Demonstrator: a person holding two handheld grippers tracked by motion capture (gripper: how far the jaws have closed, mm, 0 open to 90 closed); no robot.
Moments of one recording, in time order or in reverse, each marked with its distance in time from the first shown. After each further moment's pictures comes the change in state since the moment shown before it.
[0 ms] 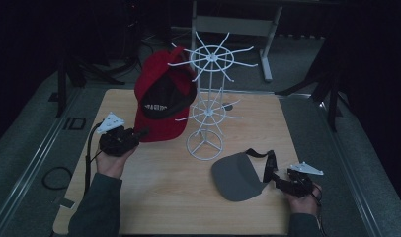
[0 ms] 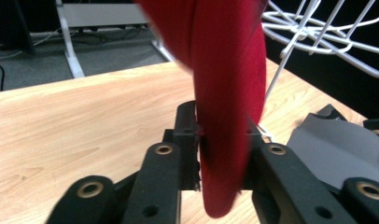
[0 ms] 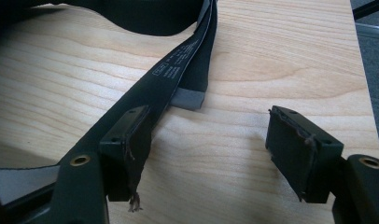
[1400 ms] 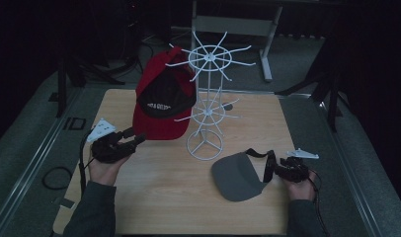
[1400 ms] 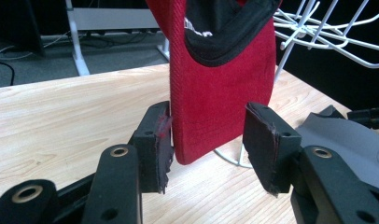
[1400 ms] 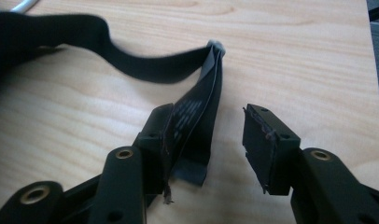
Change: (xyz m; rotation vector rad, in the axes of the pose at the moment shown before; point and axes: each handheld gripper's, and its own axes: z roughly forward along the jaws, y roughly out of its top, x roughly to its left) left arm 0.002 -0.015 -0.017 -0.026 0.019 -0.017; right arm -0.006 0.040 0.021 0.034 0.045 -0.010
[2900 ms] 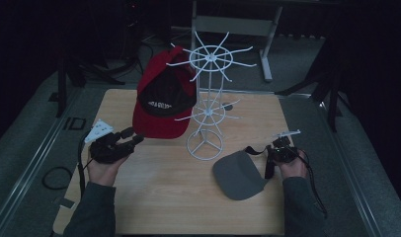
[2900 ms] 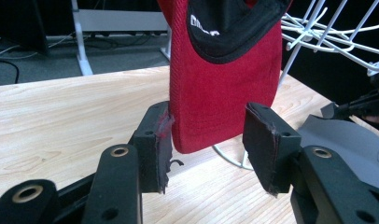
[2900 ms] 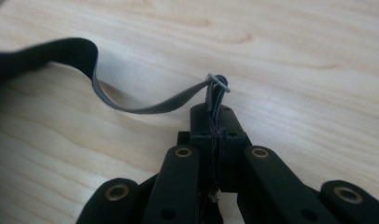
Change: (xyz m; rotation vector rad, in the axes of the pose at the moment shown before) left arm 0.003 -0.004 -0.002 -0.012 0.014 -0.019; right arm 0.012 0.059 0.029 0.203 -0.032 -0.093
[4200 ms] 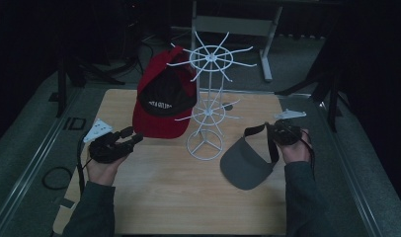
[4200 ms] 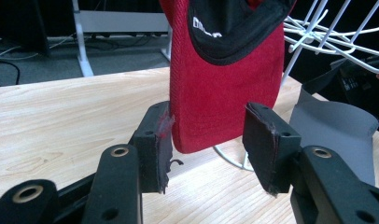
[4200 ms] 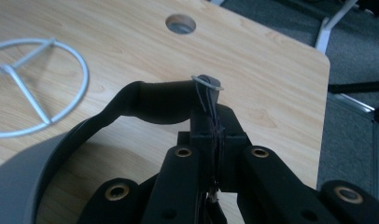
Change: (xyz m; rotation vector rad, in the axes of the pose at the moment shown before) left arm 0.002 0.001 -0.001 -0.003 0.000 -0.001; right arm 0.012 0.060 -0.059 -0.233 -0.018 -0.137
